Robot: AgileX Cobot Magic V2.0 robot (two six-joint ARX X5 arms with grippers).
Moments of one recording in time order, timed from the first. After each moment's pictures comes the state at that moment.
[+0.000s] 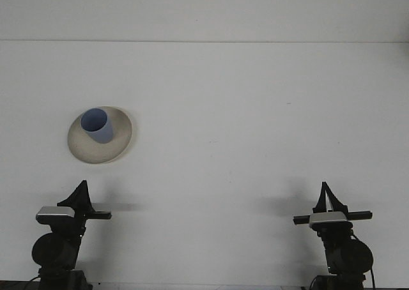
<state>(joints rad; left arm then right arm) 0.04 0.01 0.03 0.04 0.03 0.01 -0.02 0.00 0.01 -0.01 -0.03 -0.29</state>
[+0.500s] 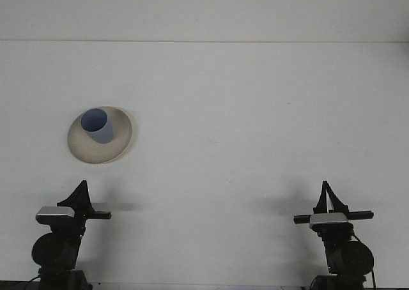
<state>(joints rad) 0.04 0.01 0.03 0.04 0.03 0.01 -0.02 0.00 0.01 0.02 -0.03 -0.30</state>
